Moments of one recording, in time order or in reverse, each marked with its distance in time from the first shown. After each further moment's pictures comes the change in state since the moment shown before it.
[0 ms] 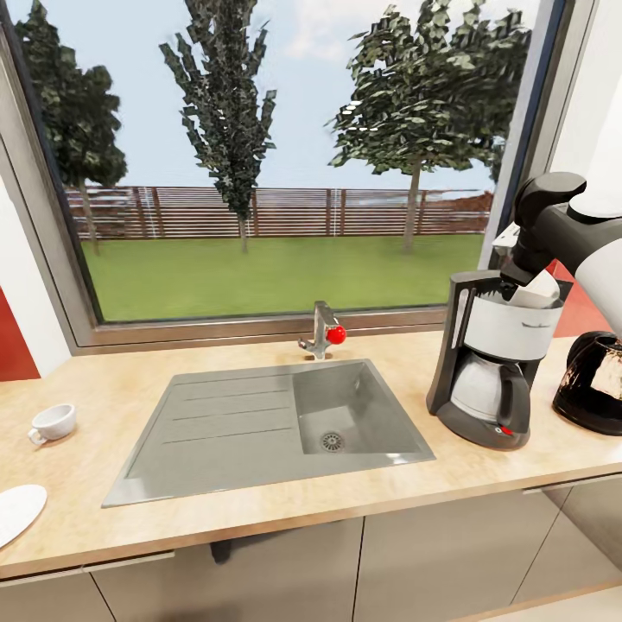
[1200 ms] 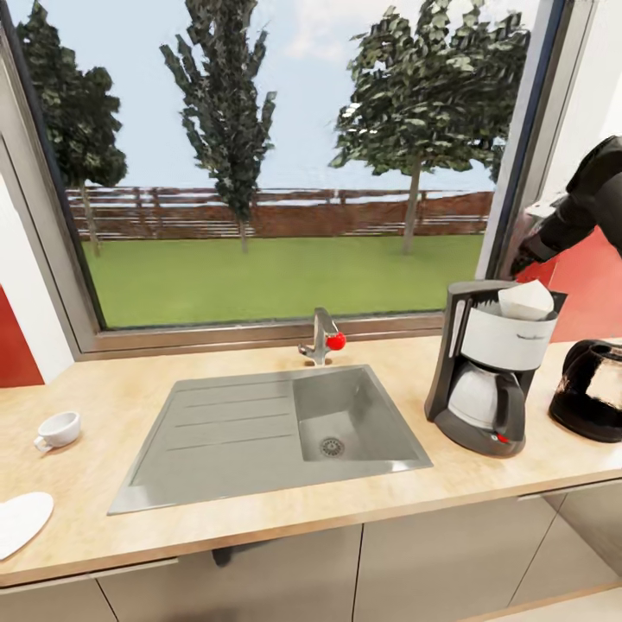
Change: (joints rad) left arm 0.000 0.000 0.000 0.000 0.000 0.001 0.000; right arm -0.013 -0.071 -0.311 -0.089 -0.002 0.002 -0.008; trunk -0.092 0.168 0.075
